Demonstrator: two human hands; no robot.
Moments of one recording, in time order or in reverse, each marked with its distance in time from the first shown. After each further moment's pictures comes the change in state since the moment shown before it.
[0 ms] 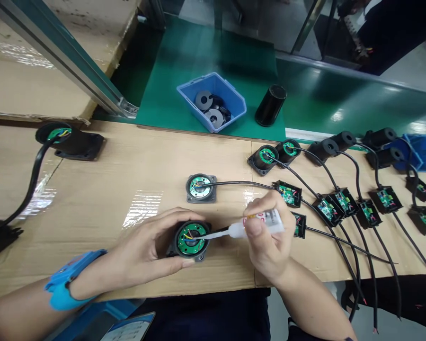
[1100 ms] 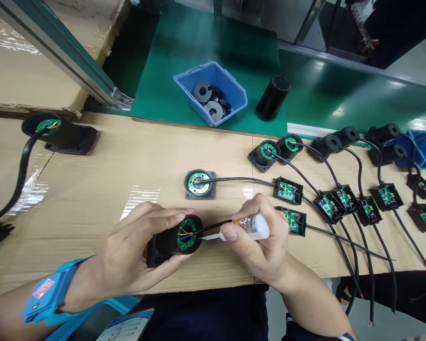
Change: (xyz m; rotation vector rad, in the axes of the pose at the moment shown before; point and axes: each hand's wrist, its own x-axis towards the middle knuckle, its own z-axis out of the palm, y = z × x) left_hand -0.005 0.004 0.004 0.458 0.323 0.418; right_hand -0.005 -0.003 -0.007 -0.277 -0.189 -0.076
